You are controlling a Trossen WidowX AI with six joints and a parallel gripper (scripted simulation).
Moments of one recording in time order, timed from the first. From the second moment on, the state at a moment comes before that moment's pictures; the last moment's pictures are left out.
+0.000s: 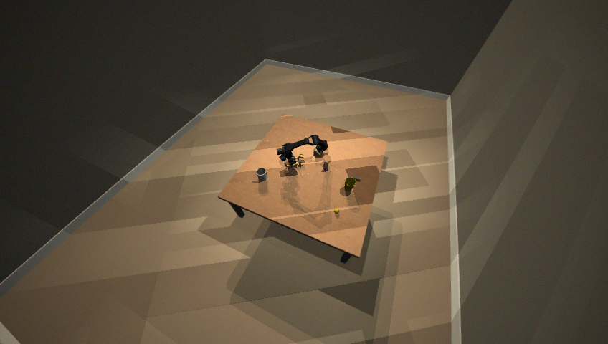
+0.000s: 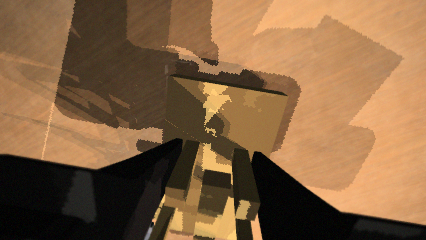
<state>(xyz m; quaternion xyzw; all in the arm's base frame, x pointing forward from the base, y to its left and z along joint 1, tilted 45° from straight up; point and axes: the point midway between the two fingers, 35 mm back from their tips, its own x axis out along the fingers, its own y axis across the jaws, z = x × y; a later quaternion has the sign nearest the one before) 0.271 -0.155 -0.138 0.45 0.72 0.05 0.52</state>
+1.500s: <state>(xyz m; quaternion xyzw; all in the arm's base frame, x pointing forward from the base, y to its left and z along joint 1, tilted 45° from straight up) 0.273 -0.151 -0.147 0.45 0.72 0.04 0.54</state>
